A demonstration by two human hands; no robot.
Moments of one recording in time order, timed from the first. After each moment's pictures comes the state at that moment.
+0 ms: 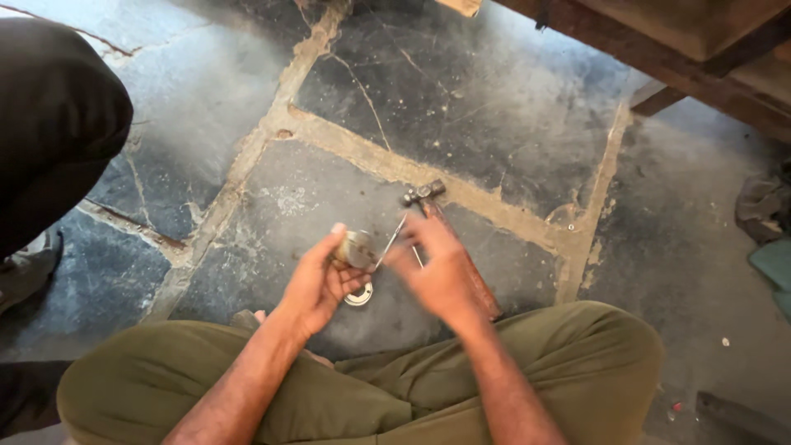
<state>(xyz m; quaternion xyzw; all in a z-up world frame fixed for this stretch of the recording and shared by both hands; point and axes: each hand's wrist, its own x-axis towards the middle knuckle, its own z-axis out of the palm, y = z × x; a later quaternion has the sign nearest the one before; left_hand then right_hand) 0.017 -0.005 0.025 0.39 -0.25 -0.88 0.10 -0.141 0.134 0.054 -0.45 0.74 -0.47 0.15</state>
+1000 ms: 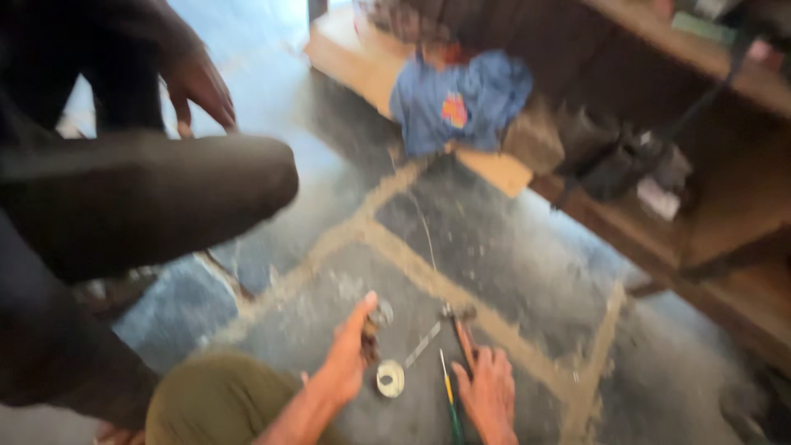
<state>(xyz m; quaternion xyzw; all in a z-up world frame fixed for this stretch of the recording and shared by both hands) 0.033 -0.015 0.017 0.47 -0.19 -0.82 0.26 -0.171 0.164 -0.012 -0.38 0.92 -0.09 0.06</state>
